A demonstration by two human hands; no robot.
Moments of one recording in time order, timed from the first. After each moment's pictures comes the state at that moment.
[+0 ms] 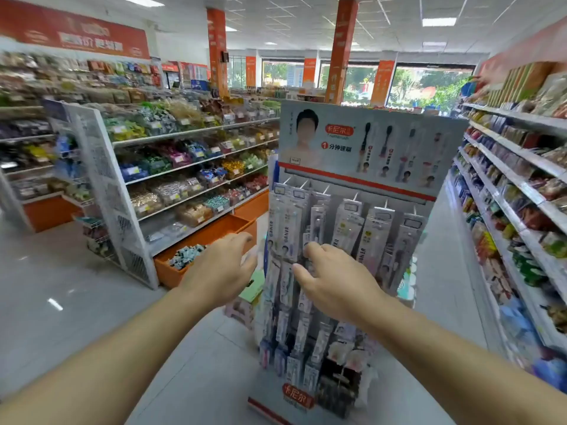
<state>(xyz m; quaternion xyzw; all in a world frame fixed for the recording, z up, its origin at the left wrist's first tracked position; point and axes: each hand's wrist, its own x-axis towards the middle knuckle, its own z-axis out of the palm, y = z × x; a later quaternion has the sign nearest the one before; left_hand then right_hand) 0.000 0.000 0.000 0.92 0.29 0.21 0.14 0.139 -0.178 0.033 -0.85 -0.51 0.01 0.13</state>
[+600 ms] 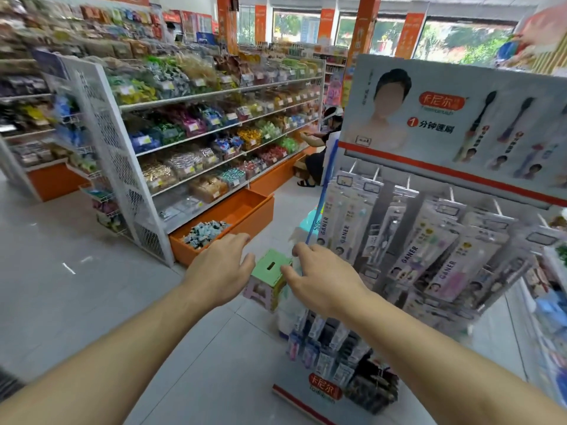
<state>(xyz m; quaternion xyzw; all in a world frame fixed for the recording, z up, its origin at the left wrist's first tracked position) -0.013 0.217 -0.078 0.92 0.32 0.16 0.16 0.121 0.051 -0.025 -0.85 -0.52 0.08 0.11</state>
